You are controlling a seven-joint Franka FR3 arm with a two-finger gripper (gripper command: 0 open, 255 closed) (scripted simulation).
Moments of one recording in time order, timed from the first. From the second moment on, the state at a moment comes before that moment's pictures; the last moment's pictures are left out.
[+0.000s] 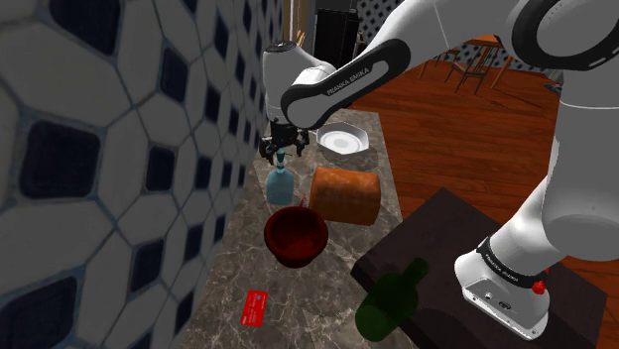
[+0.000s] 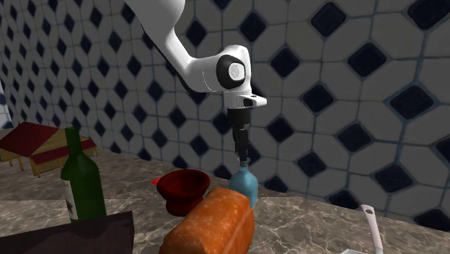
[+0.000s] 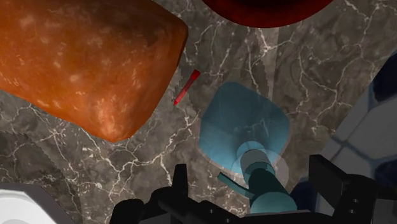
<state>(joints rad) 0.18 0.47 0.26 -1.82 -0.27 2.26 0.82</state>
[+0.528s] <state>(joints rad) 0.18 0.47 0.26 -1.82 -0.27 2.26 0.82</state>
